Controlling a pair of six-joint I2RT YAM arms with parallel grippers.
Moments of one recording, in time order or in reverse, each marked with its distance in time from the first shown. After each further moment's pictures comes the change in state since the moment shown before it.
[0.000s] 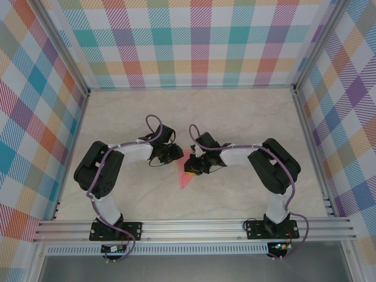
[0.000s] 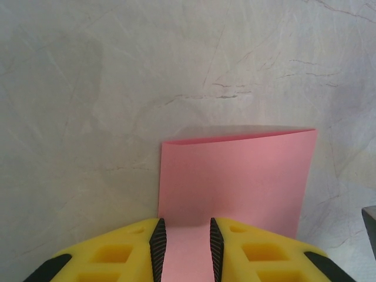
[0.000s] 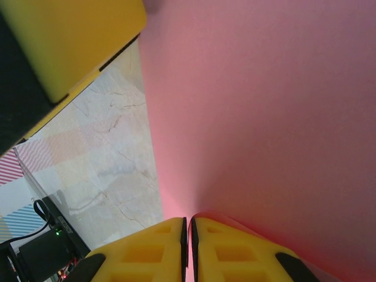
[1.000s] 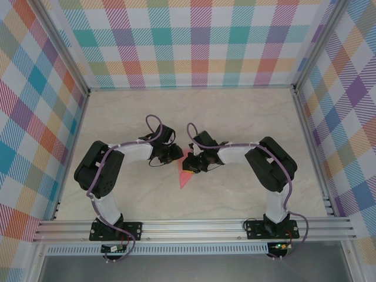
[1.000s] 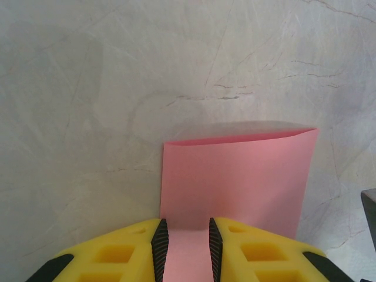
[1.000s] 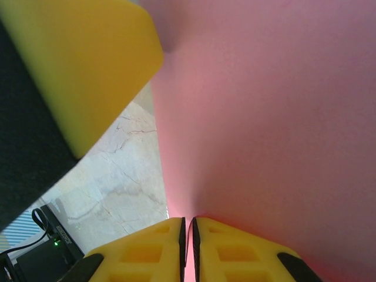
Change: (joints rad) left arm 0.002 0.004 0.001 0.000 0.003 0.000; right arm 0.005 0.042 0.049 -0.006 0.014 -0.012
